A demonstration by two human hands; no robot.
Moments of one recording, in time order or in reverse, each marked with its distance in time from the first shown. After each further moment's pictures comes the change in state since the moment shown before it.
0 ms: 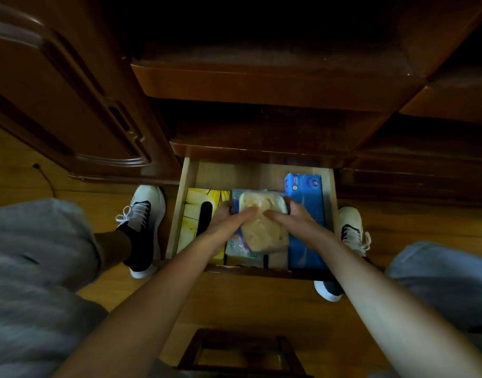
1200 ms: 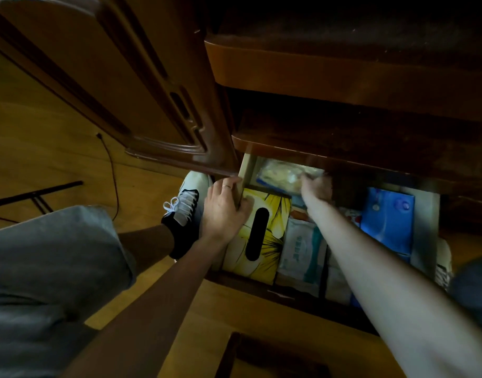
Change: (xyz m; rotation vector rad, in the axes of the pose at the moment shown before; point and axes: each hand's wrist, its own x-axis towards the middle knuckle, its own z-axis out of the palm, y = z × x) left_hand 0.043 0.000 -0.117 0.788 0.534 0.435; right_hand 0.164 -0.039 0.109 -0.227 0.454 0.103
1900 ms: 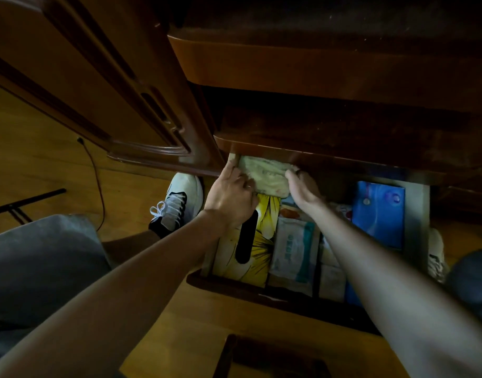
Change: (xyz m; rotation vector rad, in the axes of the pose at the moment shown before) left_hand 0.041 0.038 0.012 1.041 -0.411 0.615; right_hand 0.018 0.021 -0.015 -0.159 -0.352 -0.166
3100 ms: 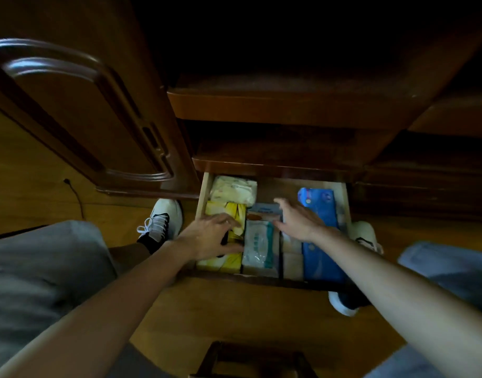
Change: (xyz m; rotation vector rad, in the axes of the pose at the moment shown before) left_hand -0.097 0.024 -0.019 -0.494 0.030 0.146; right_hand -0.152 0.014 -0.080 -0.717 -0.046 -0.284
